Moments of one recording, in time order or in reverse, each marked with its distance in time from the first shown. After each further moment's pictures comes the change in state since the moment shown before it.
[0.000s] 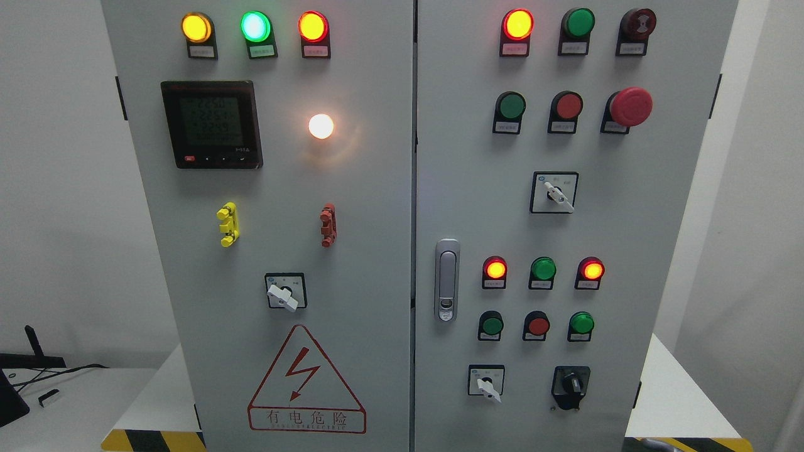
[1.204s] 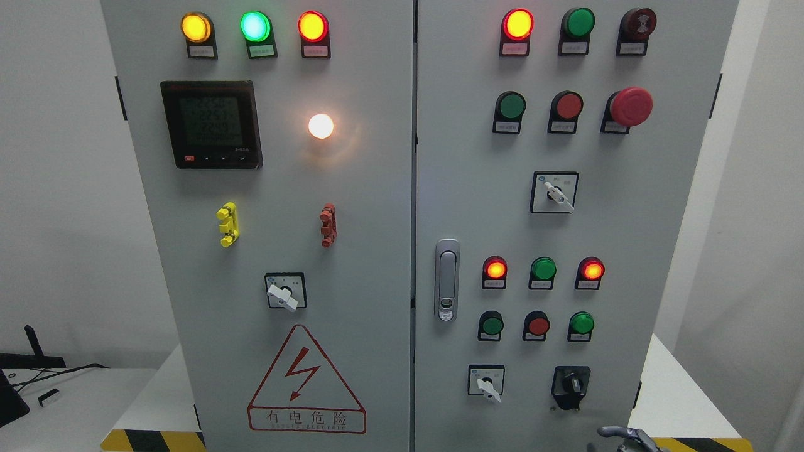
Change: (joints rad) left arm 0.000 0.000 0.000 0.000 0.000 0.000 0.000; right arm -0.109 0.010 0.113 0.114 0.045 0.004 -0.096
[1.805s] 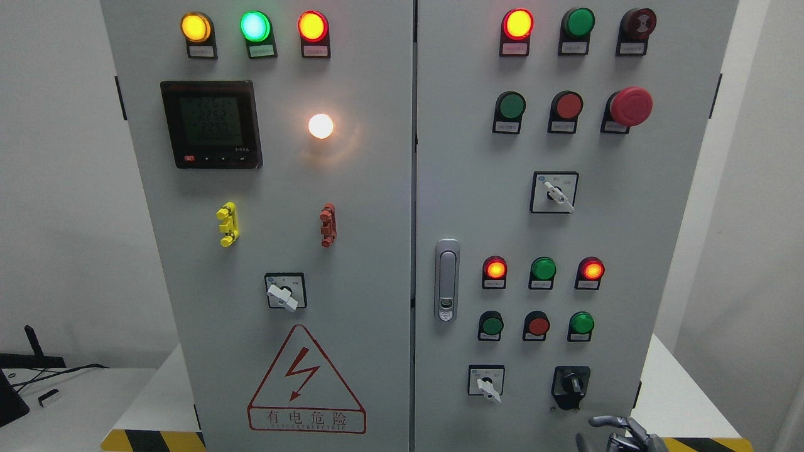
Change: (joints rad) left arm 0.000 0.000 0.000 0.000 0.000 0.000 0.000; right arm -0.045 0.001 0.019 0.039 0.070 -0.020 -0.003
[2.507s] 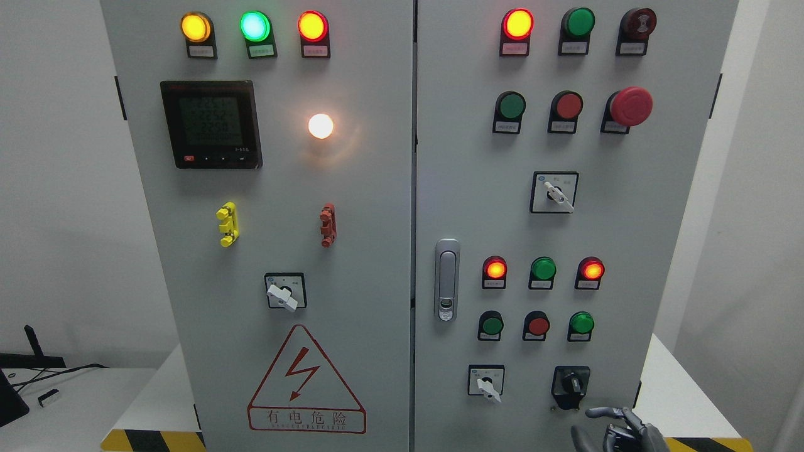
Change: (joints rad) left arm 0.000 0.000 0.000 0.000 0.000 0.000 0.000; right arm -0.056 -0.002 0.004 0.072 0.086 -0.031 0.000
